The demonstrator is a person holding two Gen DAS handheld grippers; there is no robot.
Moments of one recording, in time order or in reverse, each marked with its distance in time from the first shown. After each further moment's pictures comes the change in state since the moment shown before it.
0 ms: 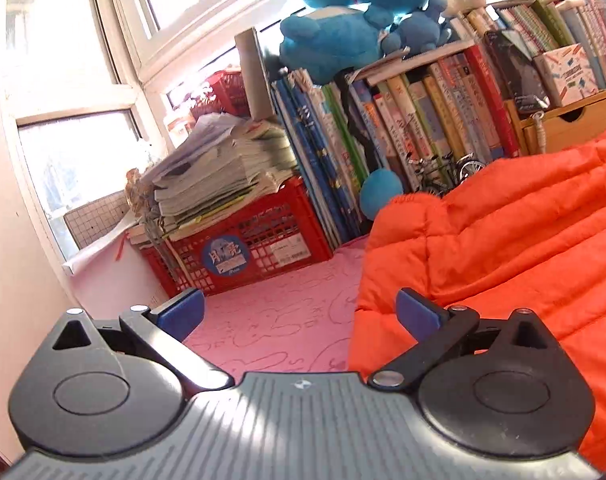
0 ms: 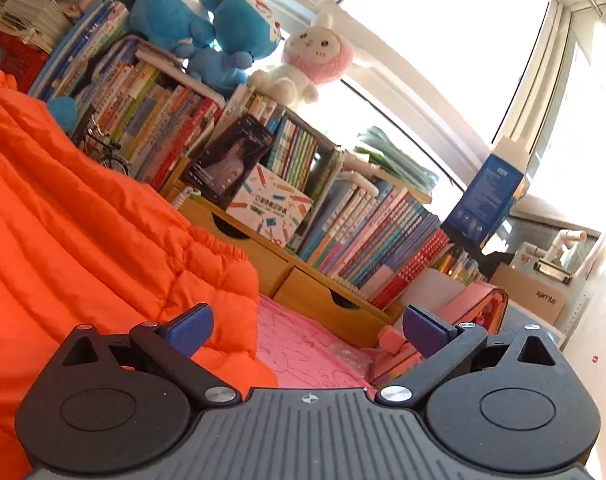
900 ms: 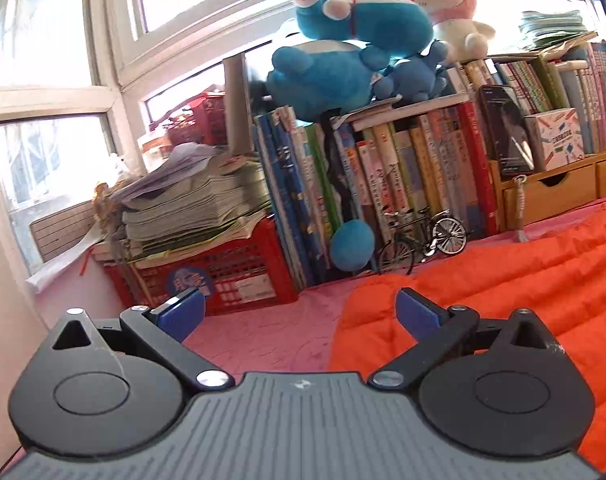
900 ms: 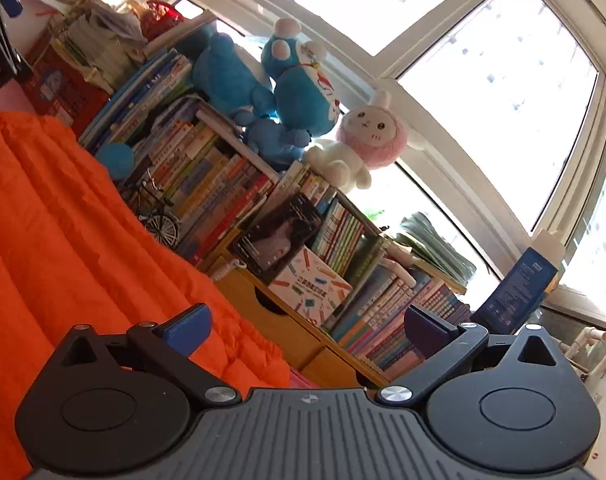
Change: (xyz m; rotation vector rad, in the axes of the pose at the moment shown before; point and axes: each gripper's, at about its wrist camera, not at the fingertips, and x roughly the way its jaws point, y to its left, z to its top) left arm 0.034 0.017 0.055 -0.062 0.016 -0.133; right arm 0.009 0.017 0.061 -0.115 -0.123 0.131
